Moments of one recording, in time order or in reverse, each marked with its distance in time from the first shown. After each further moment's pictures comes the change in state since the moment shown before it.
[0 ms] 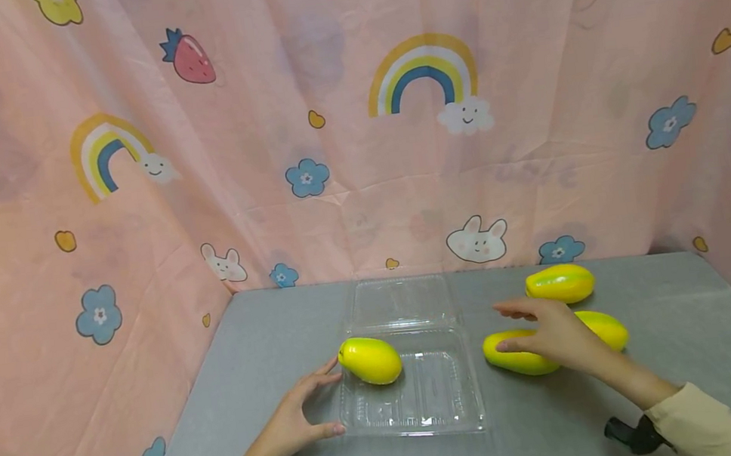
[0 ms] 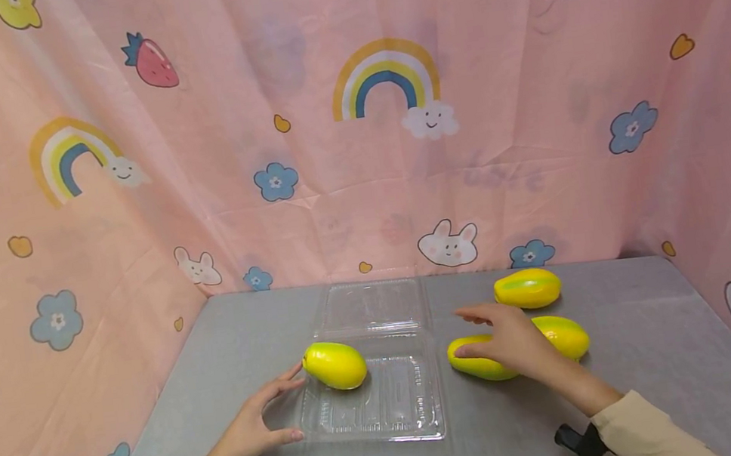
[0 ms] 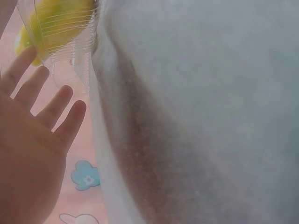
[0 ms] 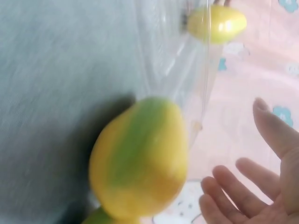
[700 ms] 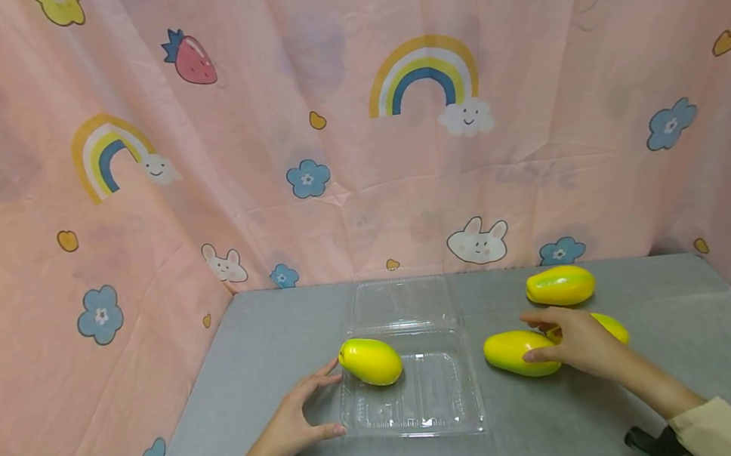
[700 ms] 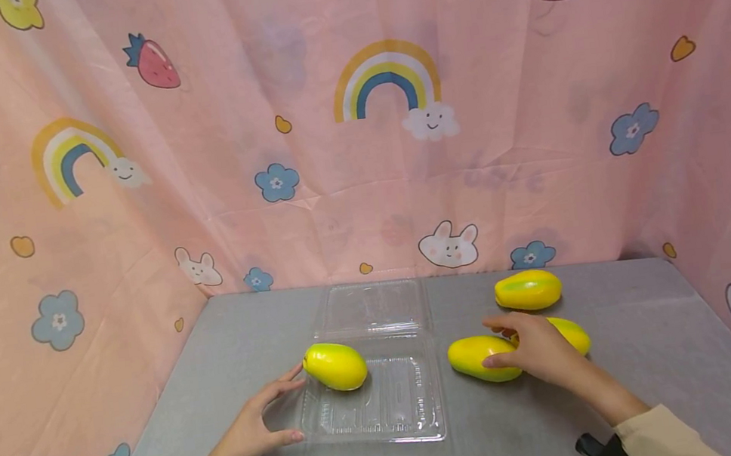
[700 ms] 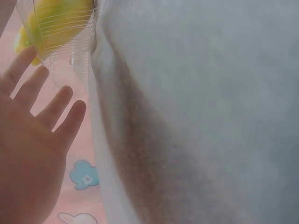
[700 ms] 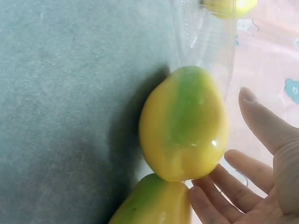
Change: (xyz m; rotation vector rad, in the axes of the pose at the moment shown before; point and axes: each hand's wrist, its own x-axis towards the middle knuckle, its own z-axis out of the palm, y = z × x) left_hand -0.001 -0.001 0.001 0.017 0.011 0.013; right_hand -0.011 0.034 -0.006 -0.088 -0.057 0.086
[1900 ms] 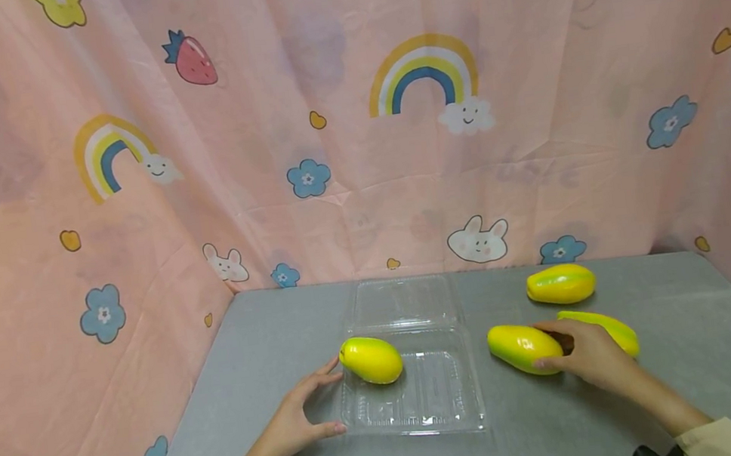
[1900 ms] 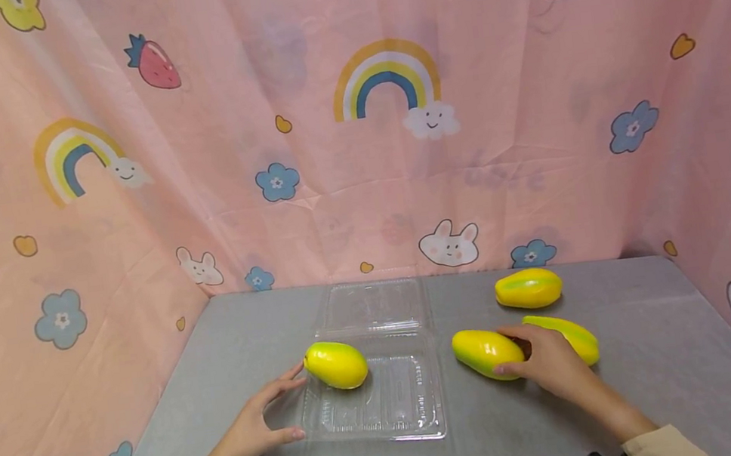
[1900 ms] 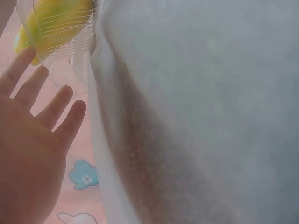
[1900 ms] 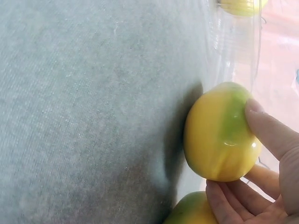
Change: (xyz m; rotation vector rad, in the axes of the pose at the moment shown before) left_hand 0.000 -0.003 0.001 -0.034 -0.010 -0.019; right_hand -0.014 0.019 0.017 0.057 0.003 0.139
